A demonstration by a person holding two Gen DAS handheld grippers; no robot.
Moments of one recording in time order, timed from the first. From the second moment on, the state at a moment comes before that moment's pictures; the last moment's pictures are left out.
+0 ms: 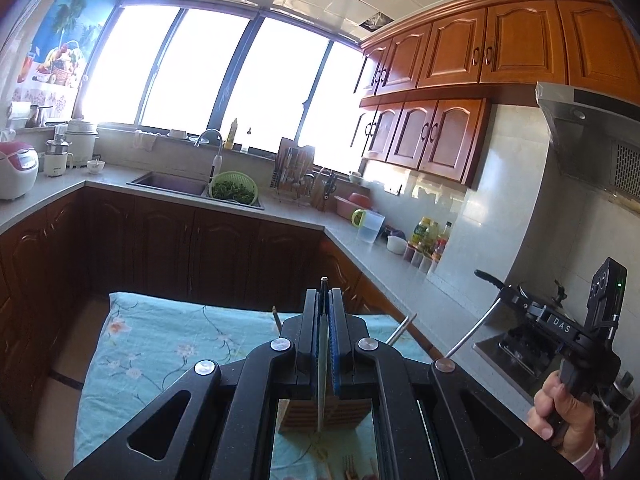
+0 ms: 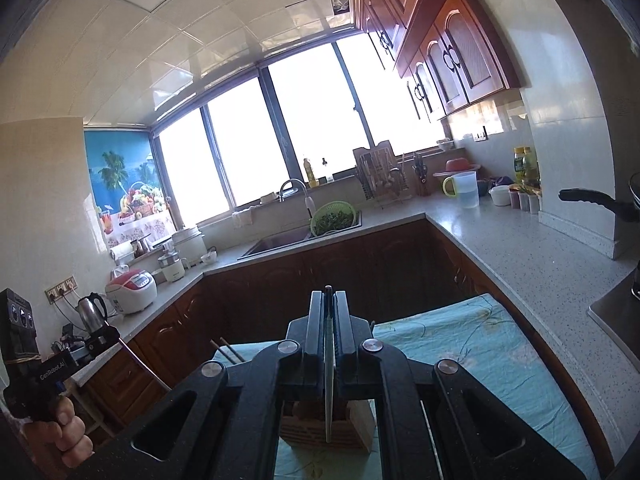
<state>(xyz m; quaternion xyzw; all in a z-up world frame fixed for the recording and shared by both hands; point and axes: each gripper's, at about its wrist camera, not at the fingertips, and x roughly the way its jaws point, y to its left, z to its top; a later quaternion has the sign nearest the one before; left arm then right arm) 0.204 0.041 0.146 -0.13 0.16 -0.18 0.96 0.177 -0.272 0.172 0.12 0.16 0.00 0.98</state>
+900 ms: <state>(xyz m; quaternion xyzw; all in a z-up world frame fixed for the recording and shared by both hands) 0.346 -0.005 0.036 -0.17 0.24 -0.13 0.95 0.266 -0.283 0.068 0.15 0.25 -0.02 0.96</state>
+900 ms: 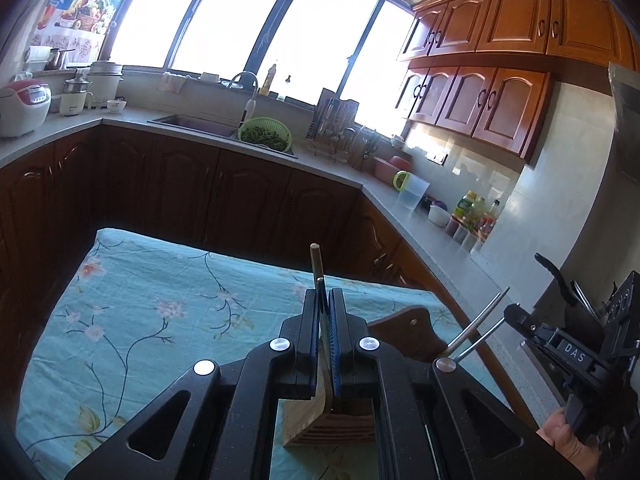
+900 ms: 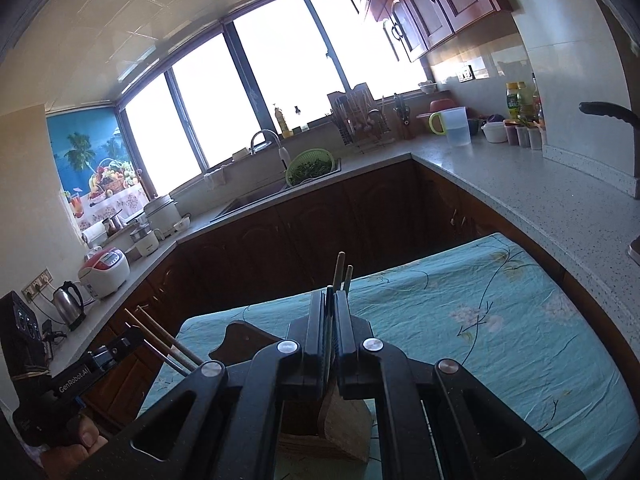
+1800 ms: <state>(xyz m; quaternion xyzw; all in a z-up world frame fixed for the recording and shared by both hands) 0.256 0.028 0.053 -0.17 0.21 -0.11 0.96 0.199 -0.277 0.090 0.16 0.21 -0.01 0.96</state>
